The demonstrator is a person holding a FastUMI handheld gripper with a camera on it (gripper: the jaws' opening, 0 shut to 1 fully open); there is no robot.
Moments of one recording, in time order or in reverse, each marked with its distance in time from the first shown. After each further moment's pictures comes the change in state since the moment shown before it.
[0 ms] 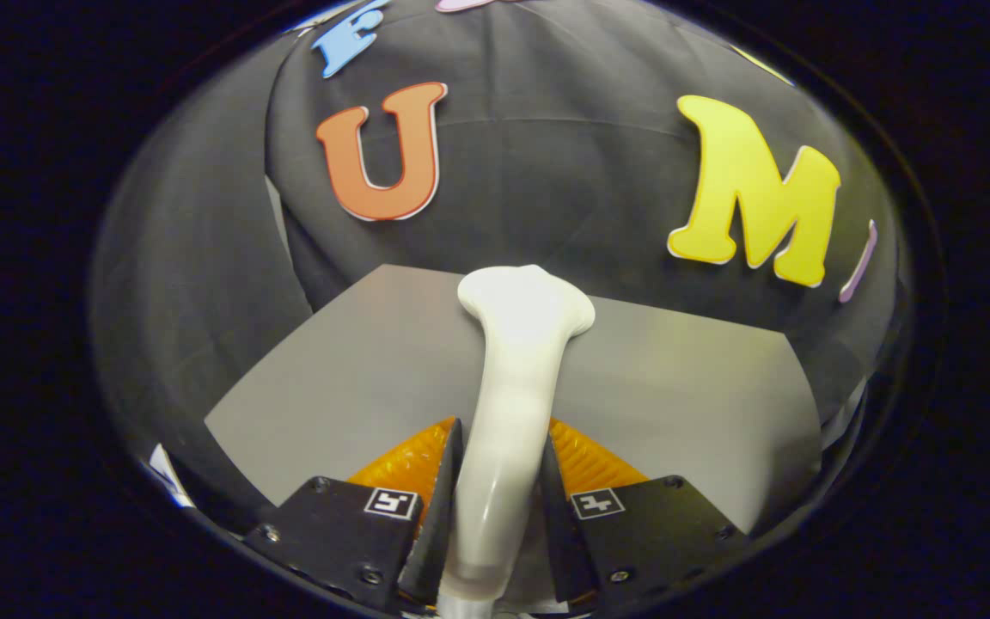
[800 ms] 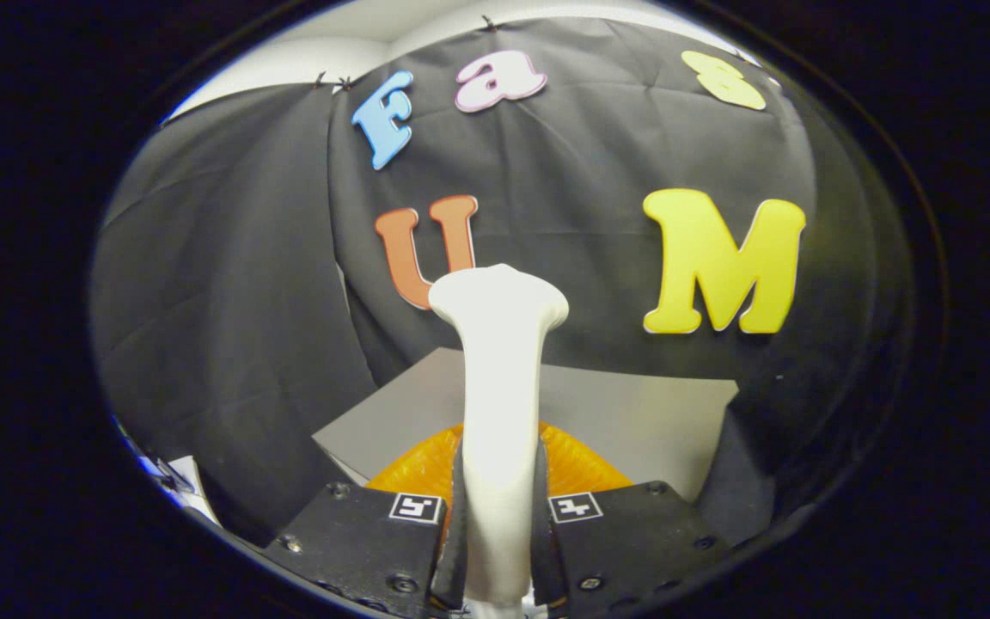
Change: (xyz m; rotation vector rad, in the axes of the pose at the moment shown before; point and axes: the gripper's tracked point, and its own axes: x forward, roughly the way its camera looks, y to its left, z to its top) arm -0.182 -0.018 0.029 0.012 -0.315 0.125
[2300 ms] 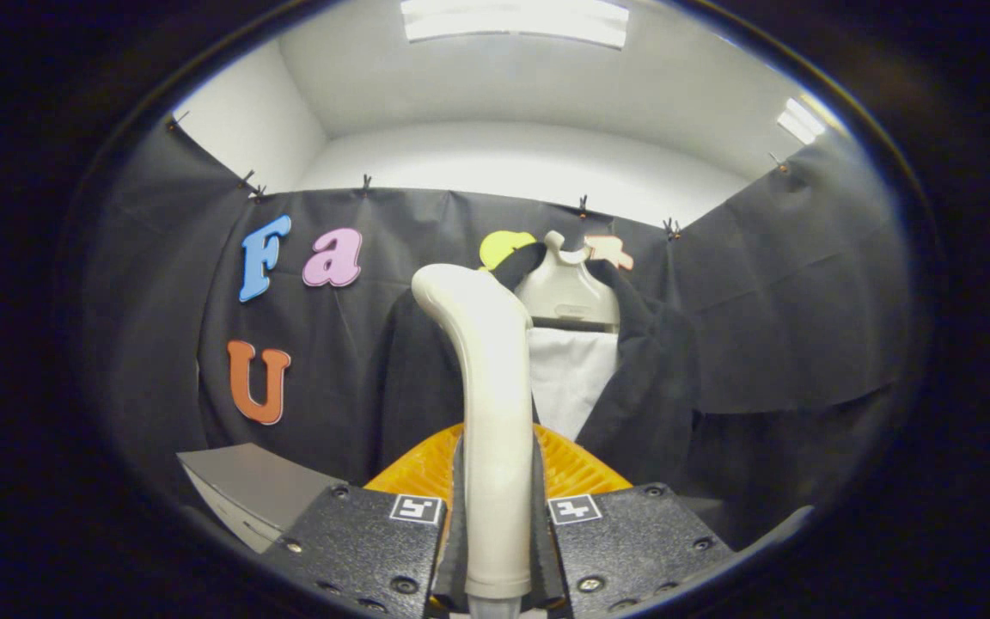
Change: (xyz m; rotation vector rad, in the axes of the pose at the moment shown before) arm -0.291 -0.258 0.098 -0.123 -0.535 -0.492
